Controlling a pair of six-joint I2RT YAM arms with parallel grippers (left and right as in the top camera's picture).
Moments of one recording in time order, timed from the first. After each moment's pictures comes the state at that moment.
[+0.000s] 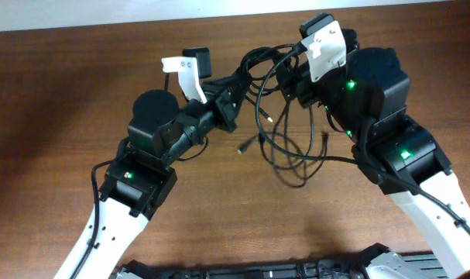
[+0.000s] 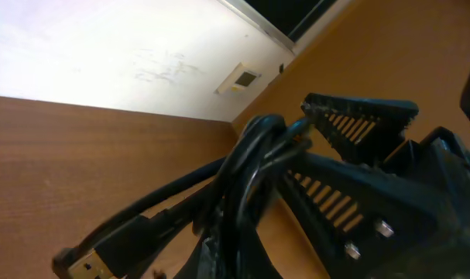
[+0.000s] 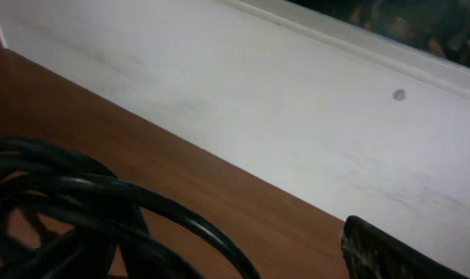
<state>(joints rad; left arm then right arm) -0.52 1.18 1.10 -0.04 0.32 -0.66 0.44 1.21 1.37 -0.42 0.10 -0.21</state>
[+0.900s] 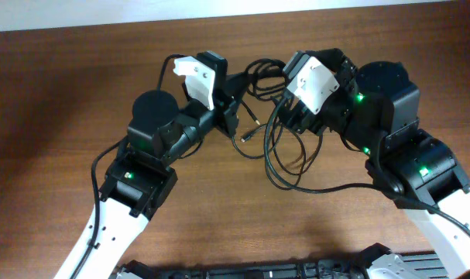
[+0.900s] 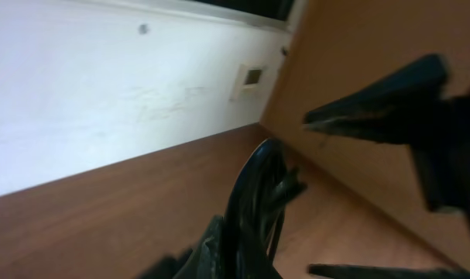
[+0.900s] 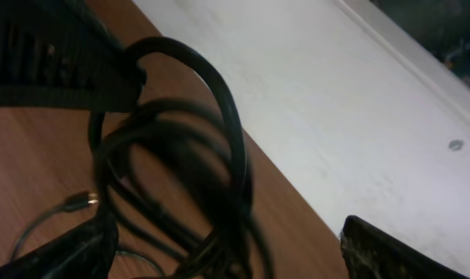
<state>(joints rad) -0.52 1.18 1.10 -0.02 0.34 -0.24 0.44 1.14 1.37 -0.62 -0.10 -0.55</state>
